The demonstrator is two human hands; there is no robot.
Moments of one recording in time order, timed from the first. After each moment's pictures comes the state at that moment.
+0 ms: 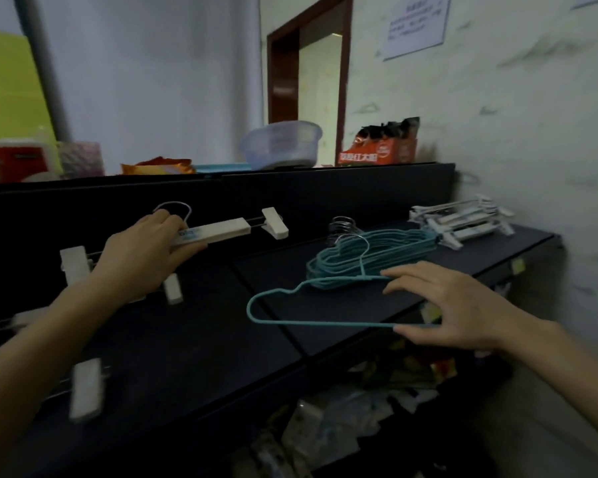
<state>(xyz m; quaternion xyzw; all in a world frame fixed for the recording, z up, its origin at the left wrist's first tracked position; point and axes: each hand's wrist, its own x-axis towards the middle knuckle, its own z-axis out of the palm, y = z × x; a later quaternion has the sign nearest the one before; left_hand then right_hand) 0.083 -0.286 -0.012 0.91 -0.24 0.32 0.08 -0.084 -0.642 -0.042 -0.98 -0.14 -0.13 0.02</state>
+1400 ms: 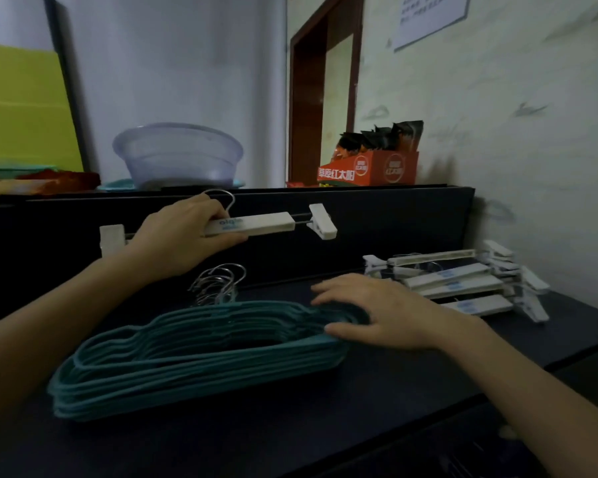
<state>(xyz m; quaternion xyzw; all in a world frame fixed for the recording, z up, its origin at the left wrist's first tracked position) 0.186 -0.642 0.030 0.92 -0.24 0.29 0.12 0.127 -0.917 -0.026 -0.95 -0.30 -0.07 0.05</state>
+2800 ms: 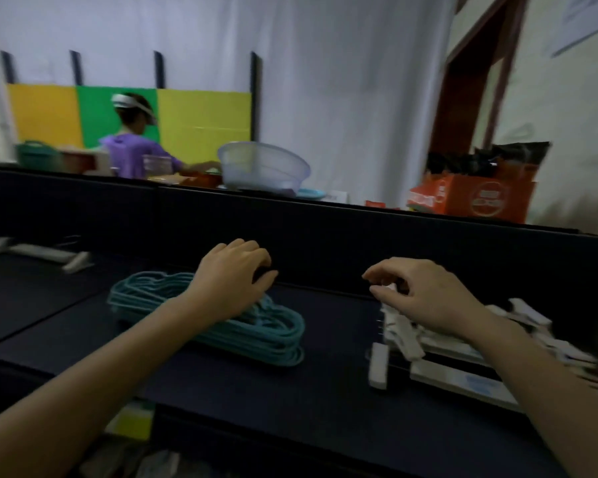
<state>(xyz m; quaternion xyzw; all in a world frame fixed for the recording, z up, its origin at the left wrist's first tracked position) 0.126 -0.773 -0.017 0.94 -0.02 0.33 -0.01 0.200 -1.035 0.002 -0.89 -0.39 -0.14 0.18</state>
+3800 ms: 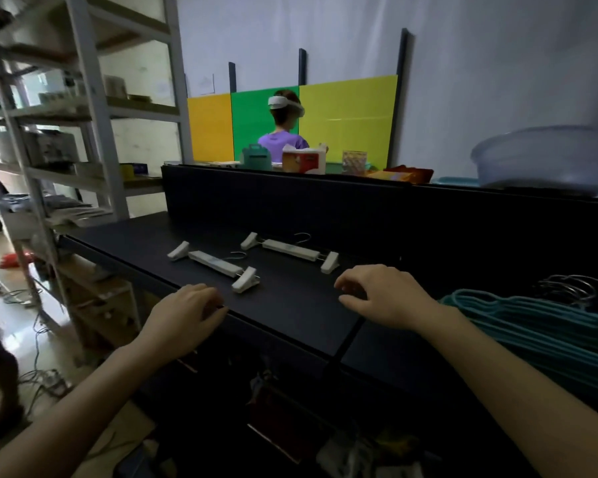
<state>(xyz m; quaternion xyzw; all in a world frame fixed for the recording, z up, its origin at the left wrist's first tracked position) -0.131 -0.348 -0.086 0.94 0.23 0.24 0.00 0.070 -0.563 -0.038 -0.82 -0.55 -0.08 0.10</state>
